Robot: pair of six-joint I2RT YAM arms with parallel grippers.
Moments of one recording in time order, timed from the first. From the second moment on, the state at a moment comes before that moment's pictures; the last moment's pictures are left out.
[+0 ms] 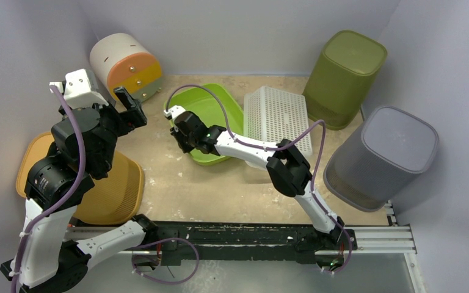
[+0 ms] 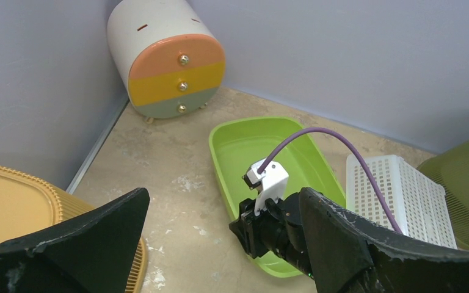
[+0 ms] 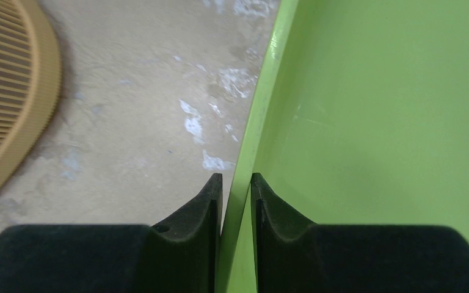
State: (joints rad) left arm -0.64 0.94 1.70 -0.99 -0.79 -0.38; right arm 1.01 2.28 1.95 -0.32 0.12 0.20
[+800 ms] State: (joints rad) left arm -0.64 0.94 1.72 -1.01 -0.81 -0.38; right arm 1.01 2.28 2.00 -0.17 0.00 0.36
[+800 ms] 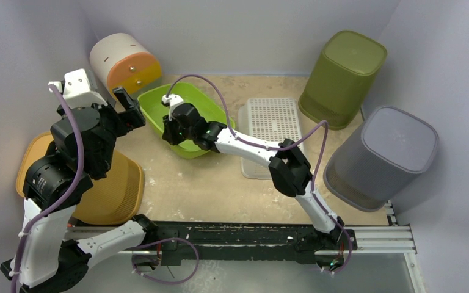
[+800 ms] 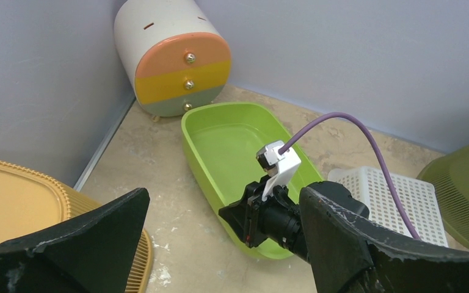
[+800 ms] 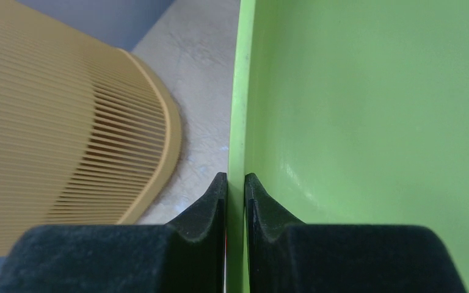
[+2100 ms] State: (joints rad) left arm -0.64 1.05 1.89 -1.09 -0.80 -0.36; right arm 0.65 1.97 1.19 1.01 -0.30 1.45
